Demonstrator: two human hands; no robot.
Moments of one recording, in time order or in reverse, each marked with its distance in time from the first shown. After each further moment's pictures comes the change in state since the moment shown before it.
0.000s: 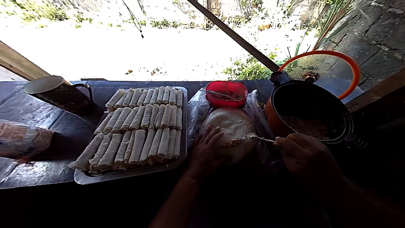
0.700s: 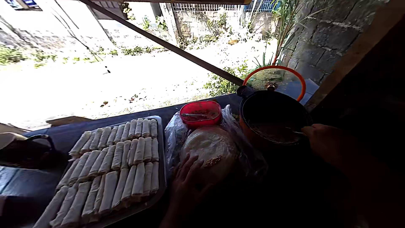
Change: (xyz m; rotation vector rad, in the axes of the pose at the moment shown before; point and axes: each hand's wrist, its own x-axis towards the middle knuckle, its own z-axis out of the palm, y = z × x) left_hand -0.018 0.005 -0.009 -0.036 0.160 0.117; right_hand -0.014 0.102 -0.068 -0.373 -0.601 0.550
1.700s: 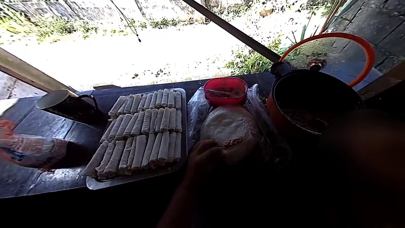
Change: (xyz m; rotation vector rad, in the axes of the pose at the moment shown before) left_hand -0.006 -0.011 -0.005 -0.165 -0.024 -0.012; right_hand -0.021 -0.011 -0.001 0.120 0.132 -0.302
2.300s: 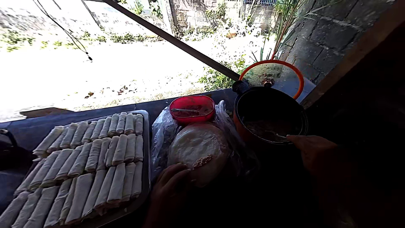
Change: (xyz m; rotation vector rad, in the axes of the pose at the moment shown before) left_hand -0.008 -0.004 -0.002 -0.001 0.057 0.029; right_hand -0.013 -0.009 0.019 0.018 0.409 -0.004
